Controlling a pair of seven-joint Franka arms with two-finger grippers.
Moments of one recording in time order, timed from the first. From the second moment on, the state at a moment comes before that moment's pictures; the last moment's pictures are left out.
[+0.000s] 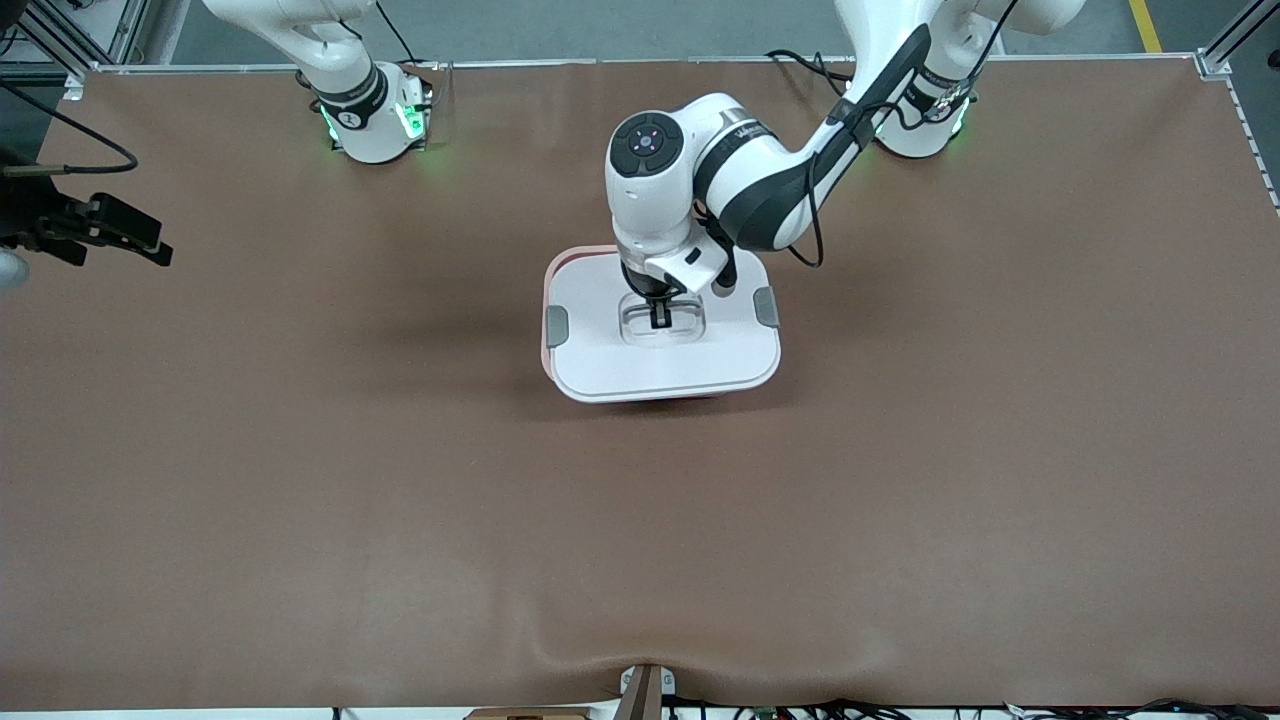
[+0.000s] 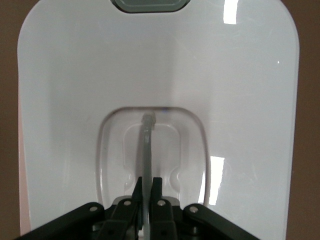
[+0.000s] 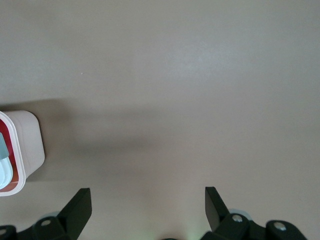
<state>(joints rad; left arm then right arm) -0.60 0.52 -0.31 -1.54 0.21 2.03 -2.61 0.04 0.00 -0.06 -1.54 0.04 1.46 0.02</state>
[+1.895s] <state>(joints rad) -0.64 0.56 -0.31 -1.54 0.26 2.05 -2.60 0.01 0.00 -0.09 -1.51 0.04 1.44 0.02</state>
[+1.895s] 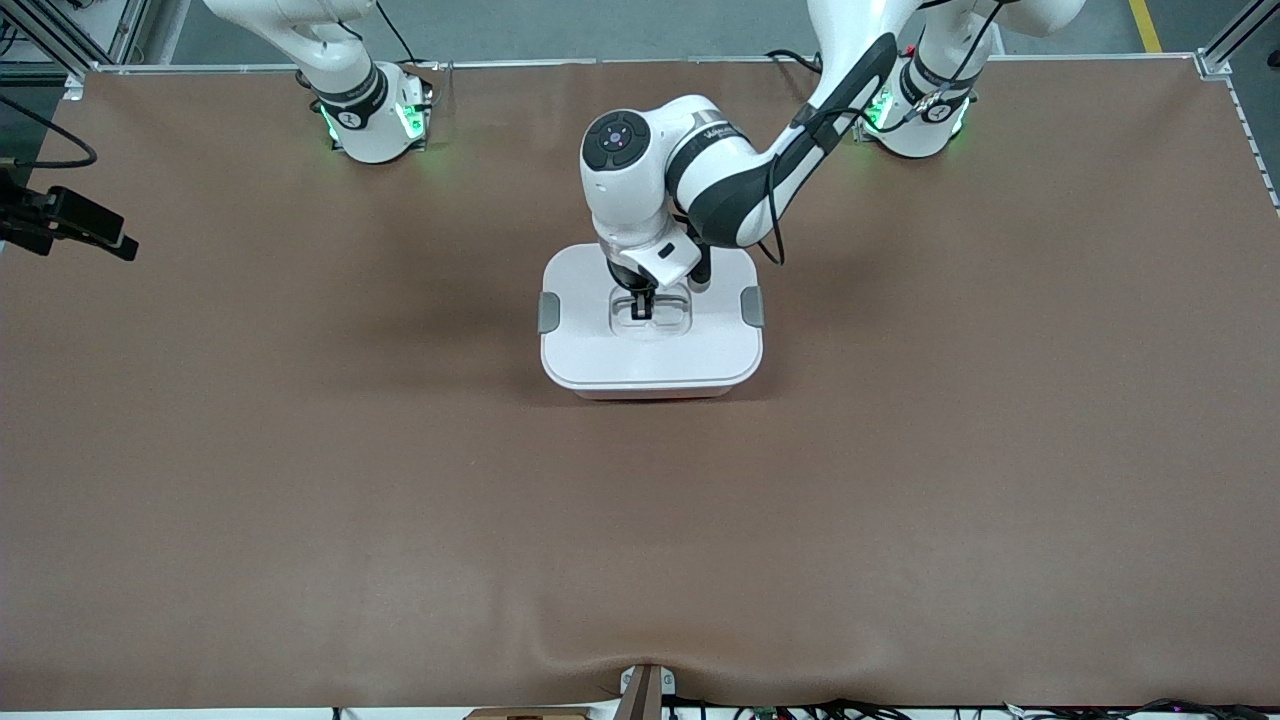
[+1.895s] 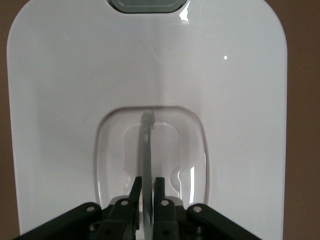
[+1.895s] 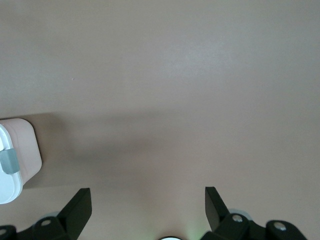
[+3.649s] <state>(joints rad) -0.22 0.24 -0.31 -1.44 0.16 1.78 -1.76 0.02 0.00 -0.07 -1.51 0.04 1.44 0.02</state>
